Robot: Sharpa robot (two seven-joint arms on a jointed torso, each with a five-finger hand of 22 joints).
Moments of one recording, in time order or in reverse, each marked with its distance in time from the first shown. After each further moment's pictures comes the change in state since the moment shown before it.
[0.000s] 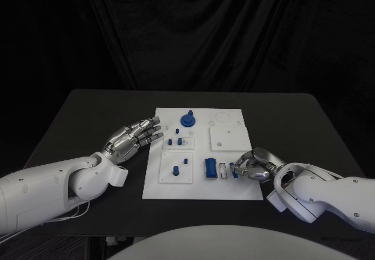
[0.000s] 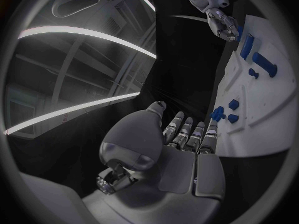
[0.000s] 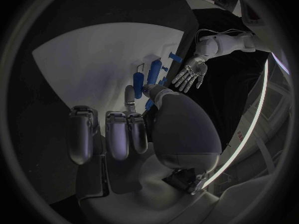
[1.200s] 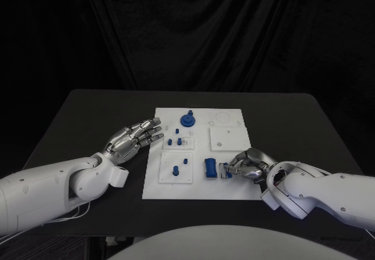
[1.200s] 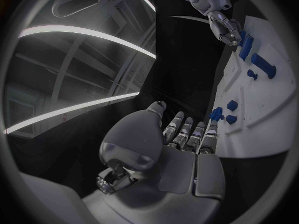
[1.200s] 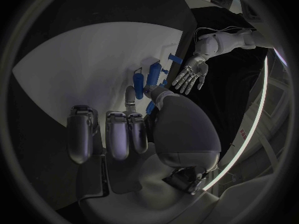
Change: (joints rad) left arm -0.004 0.003 0.000 -0.002 0.000 0.002 -0.003; left_hand 0.000 0.000 0.003 -0.003 0.000 0.000 0.000 0.000 0.000 0.000 0.000 0.000 0.000 0.000 0.000 0.000 0.000 0.000 0.004 0.004 0.000 0.000; right arm 0.000 0.060 0.000 -0.046 0.017 0.028 -0.020; right_hand -0.064 0.025 -0.042 -0.016 0.002 -0.031 0.002 0.002 -0.003 0.000 0.000 0.000 0.000 0.000 0.000 0.000 0.000 0.000 -0.004 -0.004 -0.014 0.000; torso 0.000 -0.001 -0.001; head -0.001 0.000
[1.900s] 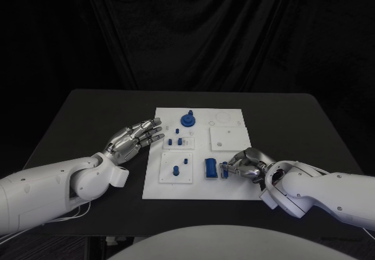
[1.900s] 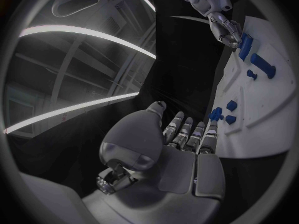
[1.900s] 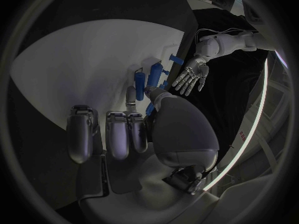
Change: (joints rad) left arm -0.001 0.003 0.000 -0.005 0.000 0.004 -0.003; left_hand 0.000 0.000 0.000 0.000 0.000 0.000 0.000 0.000 0.000 0.000 0.000 0.000 0.000 0.000 0.000 0.000 0.000 0.000 0.000 0.000 0.000 0.000; right arm 0.000 0.018 0.000 -0.017 -0.015 0.005 -0.005; right_hand -0.043 0.024 -0.099 0.050 -0.171 -0.011 0.007 -0.010 -0.020 0.000 0.008 0.000 0.000 -0.004 0.004 0.000 0.000 0.000 0.000 0.007 -0.004 0.000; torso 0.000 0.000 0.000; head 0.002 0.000
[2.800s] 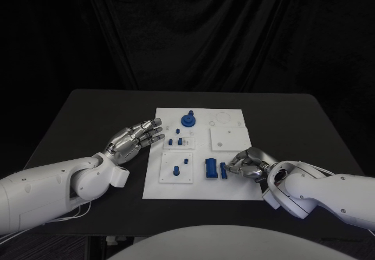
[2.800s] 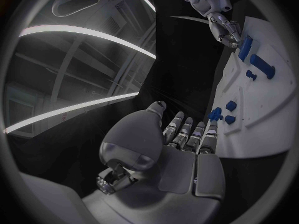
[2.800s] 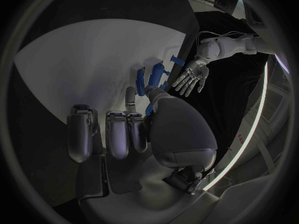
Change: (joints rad) left arm -0.003 0.000 0.000 -0.001 0.000 0.003 -0.001; left_hand 0.000 0.000 0.000 0.000 0.000 0.000 0.000 0.000 0.000 0.000 0.000 0.000 0.000 0.000 0.000 0.000 0.000 0.000 0.000 0.000 0.000 -0.001; right arm 0.000 -0.018 0.000 0.006 -0.042 0.000 0.008; right_hand 0.059 0.028 -0.091 -0.007 0.077 -0.014 0.004 0.002 -0.010 0.000 0.007 0.000 0.001 -0.001 0.006 -0.004 0.000 0.000 0.004 0.004 -0.010 0.000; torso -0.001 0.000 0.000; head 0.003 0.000
